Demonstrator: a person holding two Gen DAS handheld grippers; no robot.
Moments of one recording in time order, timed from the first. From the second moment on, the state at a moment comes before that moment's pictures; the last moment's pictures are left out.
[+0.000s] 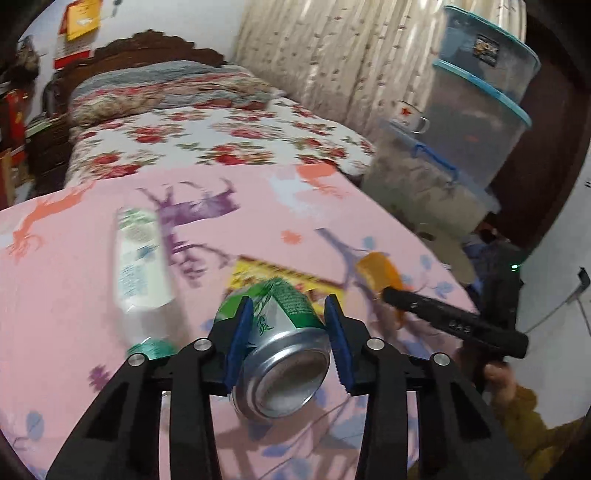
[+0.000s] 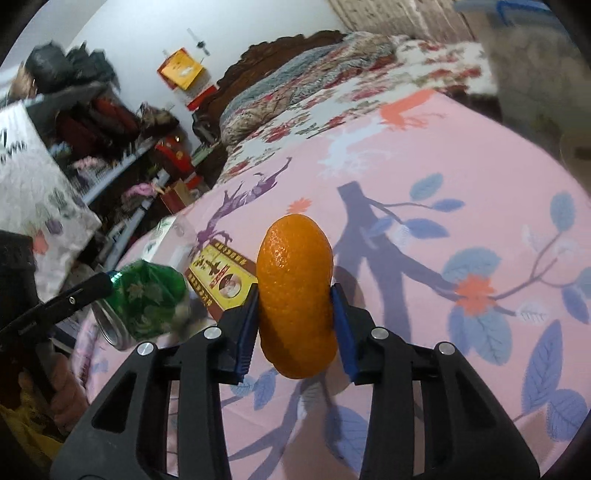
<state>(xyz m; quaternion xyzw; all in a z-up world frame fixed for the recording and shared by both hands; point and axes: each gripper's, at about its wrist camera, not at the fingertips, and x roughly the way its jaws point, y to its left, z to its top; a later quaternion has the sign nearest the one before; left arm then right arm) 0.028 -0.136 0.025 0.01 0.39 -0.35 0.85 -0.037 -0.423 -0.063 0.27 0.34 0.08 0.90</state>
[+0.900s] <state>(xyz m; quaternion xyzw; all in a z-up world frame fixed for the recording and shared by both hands) 0.044 -0.152 0.026 -0.01 0.50 -0.31 0.81 -0.045 -0.452 -0.068 0.31 0.33 0.10 0.89</state>
